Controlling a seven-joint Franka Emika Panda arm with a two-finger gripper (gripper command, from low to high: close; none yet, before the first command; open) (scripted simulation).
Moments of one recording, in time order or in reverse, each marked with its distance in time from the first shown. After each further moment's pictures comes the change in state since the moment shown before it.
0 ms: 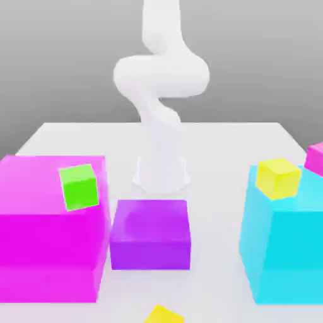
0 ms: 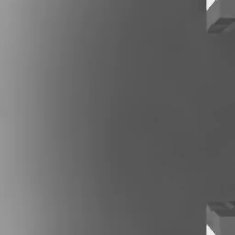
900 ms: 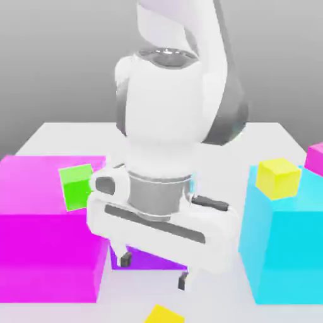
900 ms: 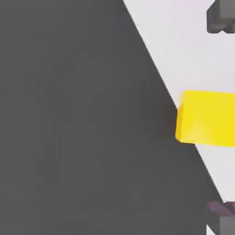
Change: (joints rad) arm -0.121 0.975 0.113 0.011 -0.113 0.279 0.524
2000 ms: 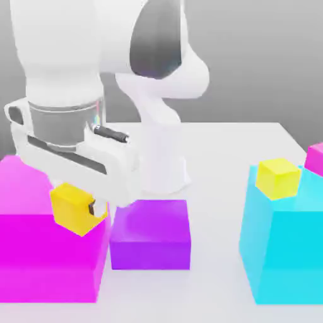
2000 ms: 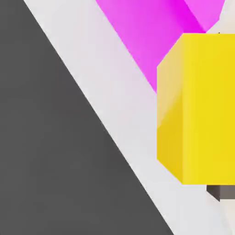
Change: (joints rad) arm -0.140 -0.386 -0.114 0.068 0.148 -0.562 -0.306
